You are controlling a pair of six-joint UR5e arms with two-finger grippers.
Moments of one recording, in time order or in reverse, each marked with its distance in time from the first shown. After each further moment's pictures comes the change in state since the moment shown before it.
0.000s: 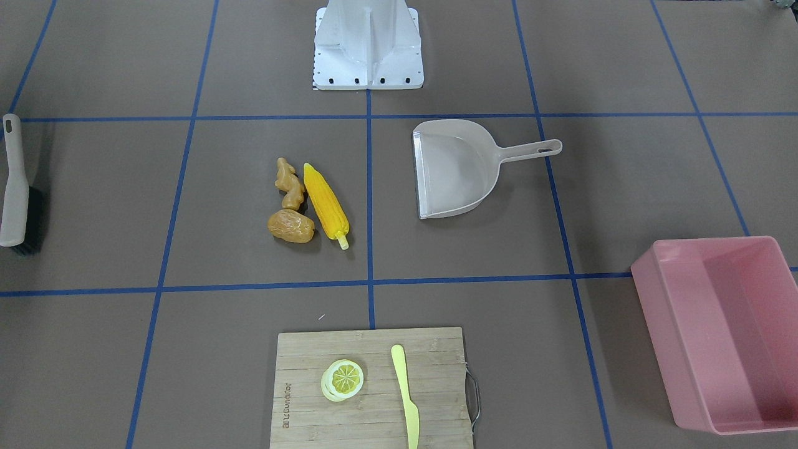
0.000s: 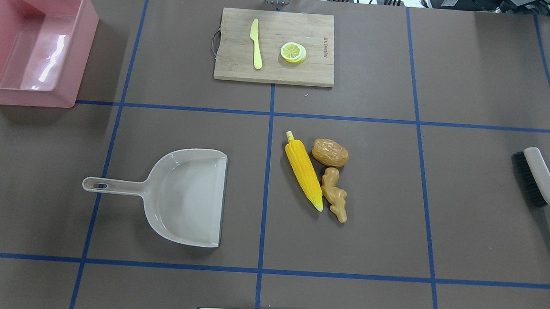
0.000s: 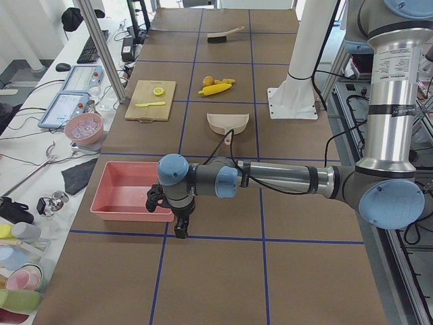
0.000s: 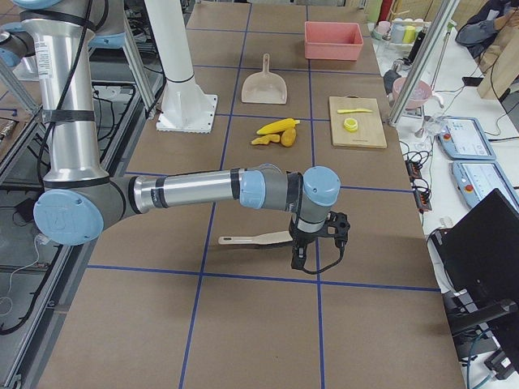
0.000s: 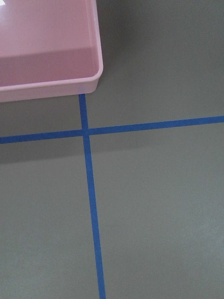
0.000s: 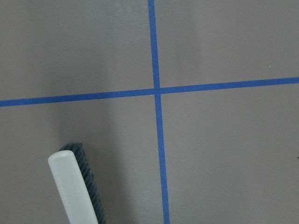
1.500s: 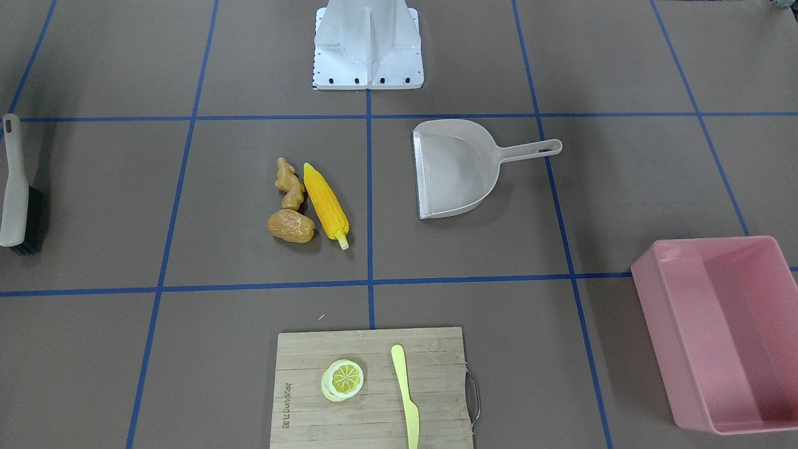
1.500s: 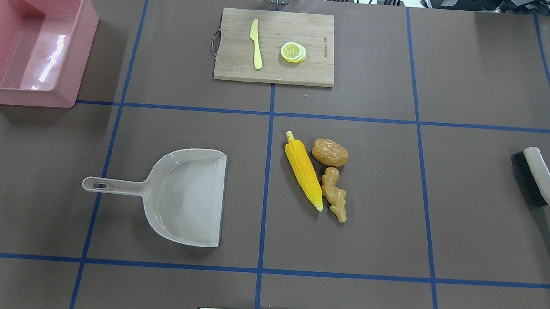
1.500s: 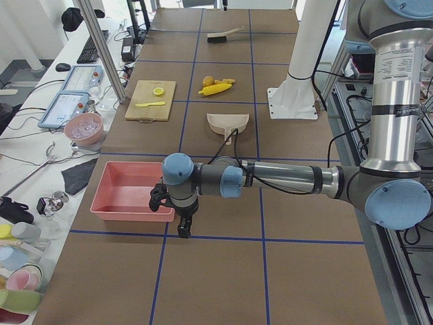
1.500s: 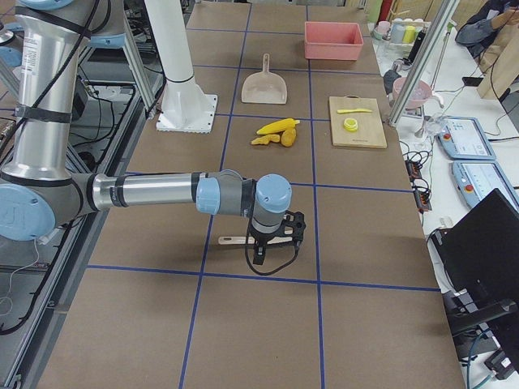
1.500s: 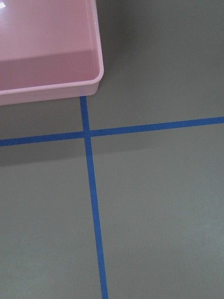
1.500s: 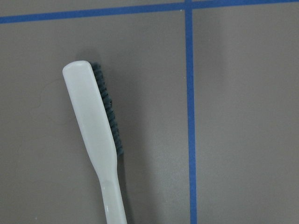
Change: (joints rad) left arm -0.005 0.028 -0.031 -0.002 0.000 0.003; right arm -0.075 -0.290 0.171 0.144 0.116 0.022
